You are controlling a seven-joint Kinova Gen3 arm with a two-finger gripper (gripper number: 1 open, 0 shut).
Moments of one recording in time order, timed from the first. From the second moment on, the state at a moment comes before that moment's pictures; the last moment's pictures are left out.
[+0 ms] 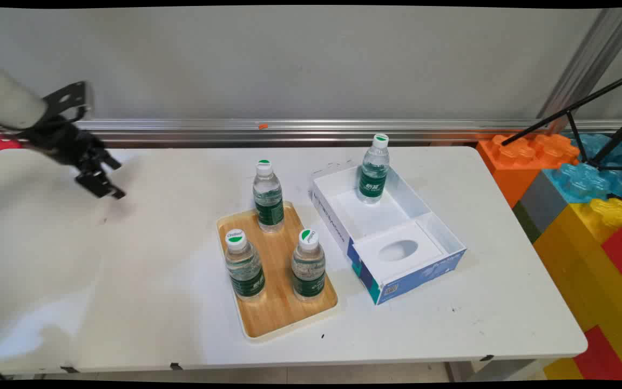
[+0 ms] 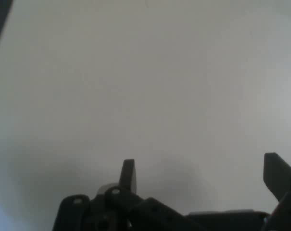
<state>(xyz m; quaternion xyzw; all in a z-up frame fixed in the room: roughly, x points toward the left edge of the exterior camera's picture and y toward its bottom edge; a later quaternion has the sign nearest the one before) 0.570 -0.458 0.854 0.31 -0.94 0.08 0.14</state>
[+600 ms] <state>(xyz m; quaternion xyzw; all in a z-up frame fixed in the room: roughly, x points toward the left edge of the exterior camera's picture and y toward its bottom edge) 0.492 -0.556 0.859 0.26 -0.94 0.09 0.18</state>
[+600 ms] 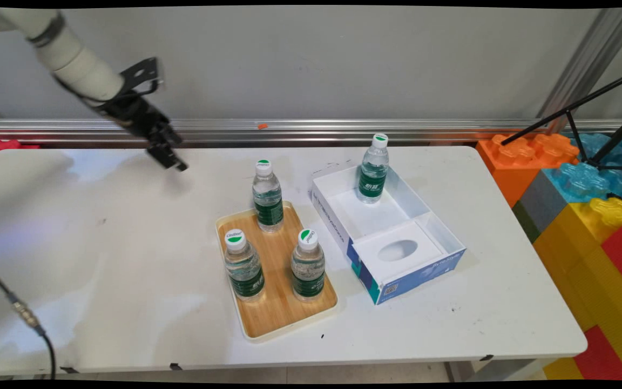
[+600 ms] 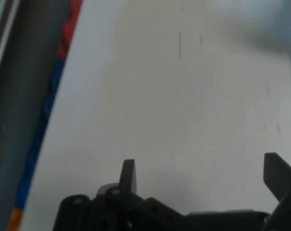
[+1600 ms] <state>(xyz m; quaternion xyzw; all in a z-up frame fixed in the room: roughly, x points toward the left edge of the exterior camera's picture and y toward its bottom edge) 0.374 -0.632 0.896 0.12 -0.93 0.10 0.33</state>
